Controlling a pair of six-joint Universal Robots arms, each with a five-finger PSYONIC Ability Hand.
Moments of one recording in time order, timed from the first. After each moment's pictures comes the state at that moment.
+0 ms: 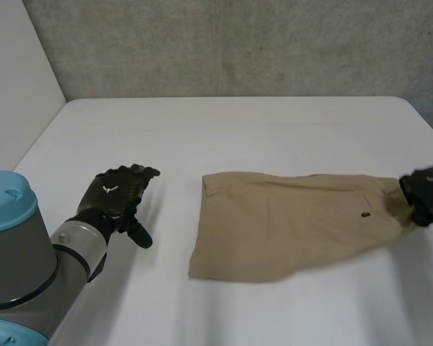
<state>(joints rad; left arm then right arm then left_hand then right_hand) 4.27 -1.77 -1.86 3.34 -1.58 3.20 1.52 -1.28 1.75 -0.06 1.41 2.50 0.19 0.20 0.21 0.21 0.05 0.98 1.18 1.16 1.19 0.94</state>
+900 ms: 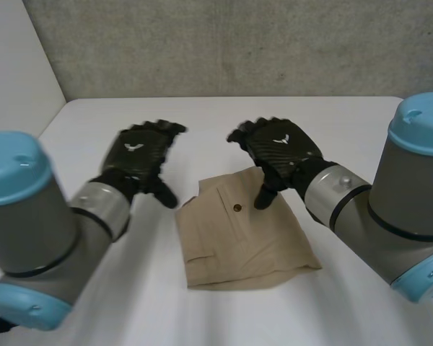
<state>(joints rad) 4.17 -1.81 -1.64 3.33 -1.58 3.17 2.11 -1.24 1.45 -0.03 1.31 2.92 0.19 0.20 0.21 0.21 0.05 0.20 0.22 0.21 0.23 0.06</state>
